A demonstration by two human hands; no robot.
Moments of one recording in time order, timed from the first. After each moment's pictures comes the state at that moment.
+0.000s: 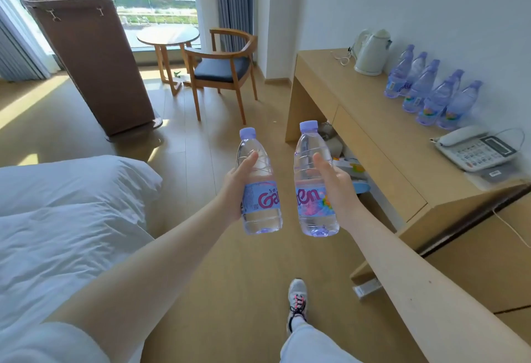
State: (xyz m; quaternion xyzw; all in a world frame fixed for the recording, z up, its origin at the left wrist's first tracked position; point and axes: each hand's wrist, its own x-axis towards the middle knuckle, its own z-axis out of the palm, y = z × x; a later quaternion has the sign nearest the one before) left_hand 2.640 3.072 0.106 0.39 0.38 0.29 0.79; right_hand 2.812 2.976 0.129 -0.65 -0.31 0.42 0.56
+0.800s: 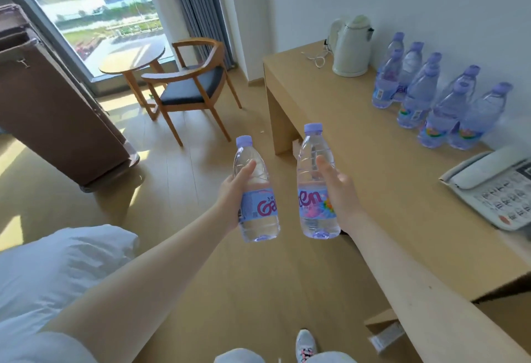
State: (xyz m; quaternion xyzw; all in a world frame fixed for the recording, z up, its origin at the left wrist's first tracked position) left_hand 2.924 3.277 0.102 0.42 0.50 0.23 0.72; right_hand 3.093 3.169 0.106 -0.62 -0.20 0.45 0.60
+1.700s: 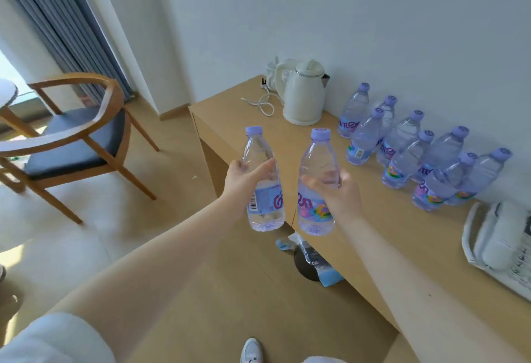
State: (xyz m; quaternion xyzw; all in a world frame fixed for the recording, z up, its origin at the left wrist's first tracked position) left_hand 3.141 3.601 0.112 0.59 0.40 0.15 0.69; right_hand 3.235 3.436 0.111 -0.77 -0.10 0.20 0.60
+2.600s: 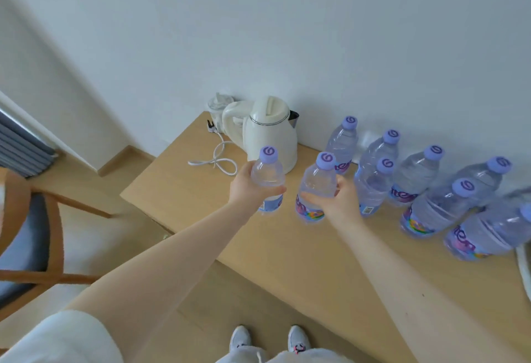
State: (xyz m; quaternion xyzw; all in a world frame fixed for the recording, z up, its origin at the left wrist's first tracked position) left_hand 3.418 3.735 0.091 0.78 0.29 0.00 0.56; right_hand 3.461 3.555 0.055 -0.79 0.01 0.11 0.61
